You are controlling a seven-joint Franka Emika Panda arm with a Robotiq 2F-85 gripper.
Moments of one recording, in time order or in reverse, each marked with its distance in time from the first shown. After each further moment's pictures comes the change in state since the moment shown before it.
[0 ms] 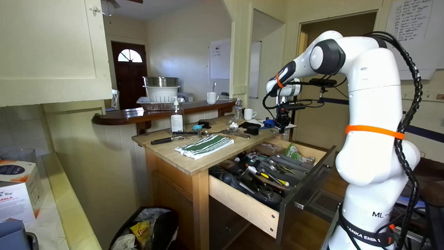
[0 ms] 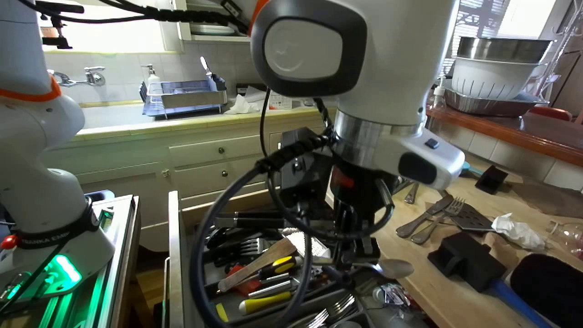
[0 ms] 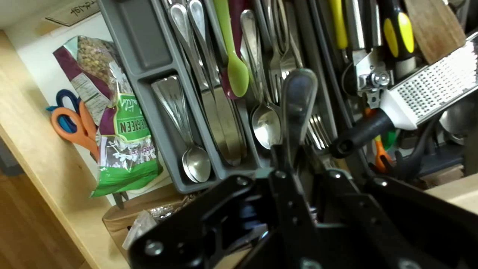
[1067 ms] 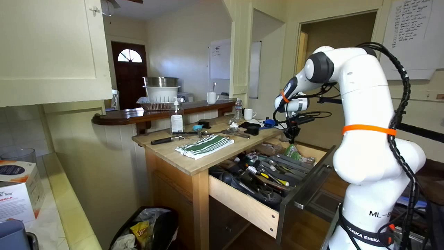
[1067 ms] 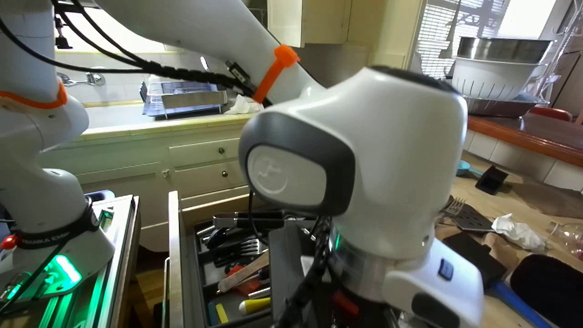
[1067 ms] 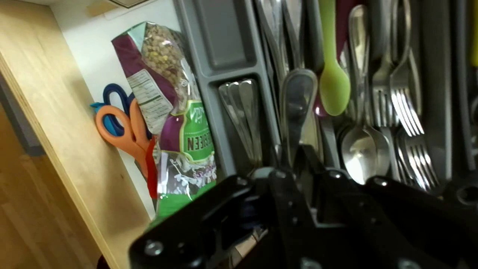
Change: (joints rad) arm -0.125 0.158 -0.001 -0.014 -0.002 0.229 -0.197
